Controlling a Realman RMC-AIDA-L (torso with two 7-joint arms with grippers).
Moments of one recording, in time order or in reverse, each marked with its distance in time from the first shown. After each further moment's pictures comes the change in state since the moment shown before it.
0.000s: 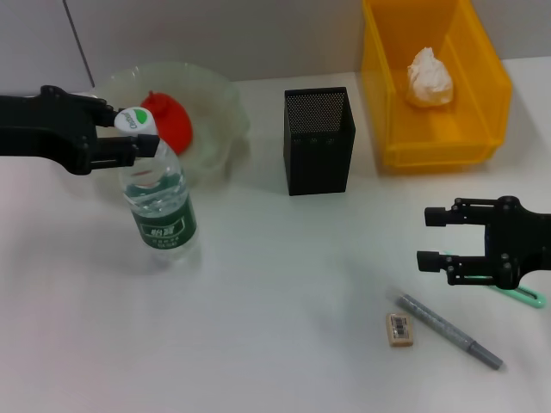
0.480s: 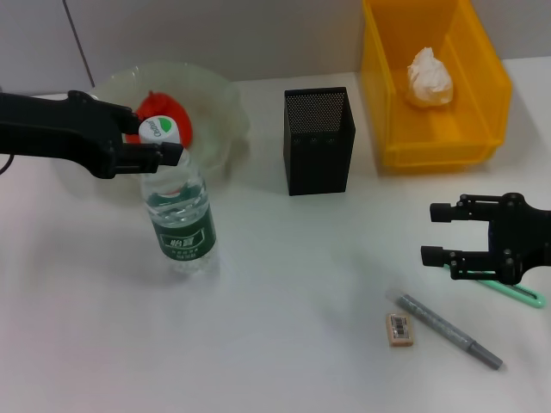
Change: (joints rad) left arm -0.026 0.001 0.062 0.002 0.008 0.006 -0.069; right arm -0.004 -0.004 0.002 -0.003 0.002 0.024 0.000
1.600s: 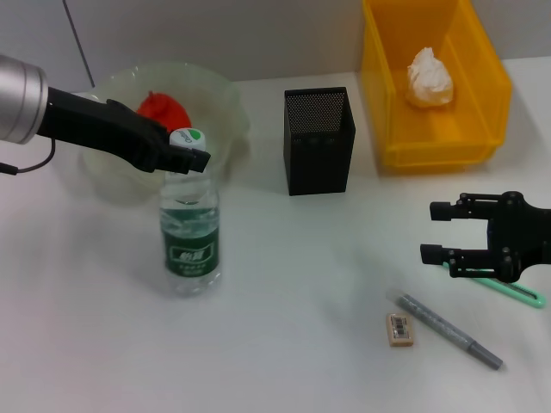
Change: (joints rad) left arm -0.168 -0.024 0.003 -0.114 0.216 -0.037 -0.183; right arm 0.003 0.001 0.000 0.000 -0.006 0.014 0.000
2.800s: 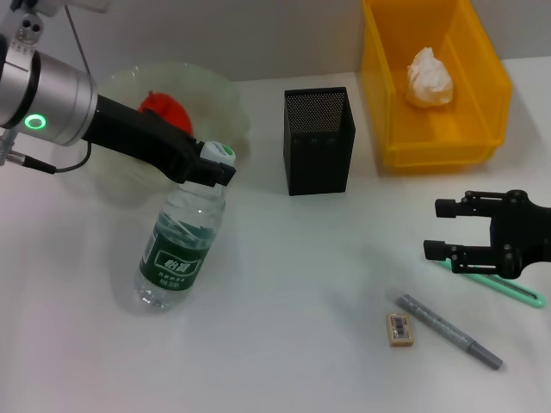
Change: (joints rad) left arm -0.051 -0.003 0.129 -0.063 0.020 -0.079 -0.016; right arm -0.009 0.001 0.000 0.000 0.006 0.034 -0.008
